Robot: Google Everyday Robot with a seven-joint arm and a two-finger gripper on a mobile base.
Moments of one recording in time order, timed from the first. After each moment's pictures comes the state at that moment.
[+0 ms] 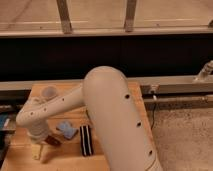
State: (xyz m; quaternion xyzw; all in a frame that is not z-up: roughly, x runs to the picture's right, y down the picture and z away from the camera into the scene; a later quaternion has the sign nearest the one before) arm -0.326 0.296 0.752 -0.43 0.00 0.09 0.90
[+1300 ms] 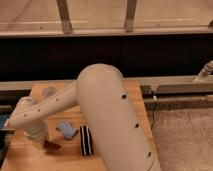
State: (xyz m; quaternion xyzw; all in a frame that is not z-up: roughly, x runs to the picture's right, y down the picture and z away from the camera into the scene) arm -0.320 0.257 0.734 -0.37 0.01 0.10 0.92
